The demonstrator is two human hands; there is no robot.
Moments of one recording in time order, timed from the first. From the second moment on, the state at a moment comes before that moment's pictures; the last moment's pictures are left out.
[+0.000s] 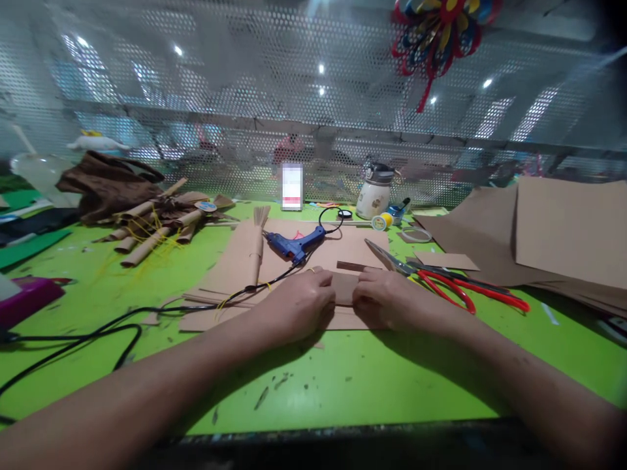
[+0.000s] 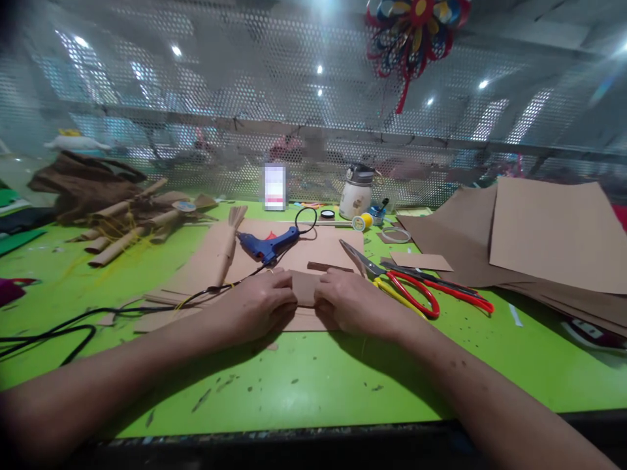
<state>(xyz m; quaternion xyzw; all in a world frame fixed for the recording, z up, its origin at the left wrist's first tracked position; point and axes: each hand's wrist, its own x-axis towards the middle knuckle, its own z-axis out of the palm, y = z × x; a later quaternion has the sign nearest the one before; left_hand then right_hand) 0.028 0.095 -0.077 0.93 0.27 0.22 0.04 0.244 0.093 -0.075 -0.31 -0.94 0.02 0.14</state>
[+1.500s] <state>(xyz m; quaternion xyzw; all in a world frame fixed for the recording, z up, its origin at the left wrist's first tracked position) 0.021 0.115 -0.073 0.92 0.33 0.15 0.15 0.255 0.100 -0.059 -0.40 -0.89 0.19 0.11</state>
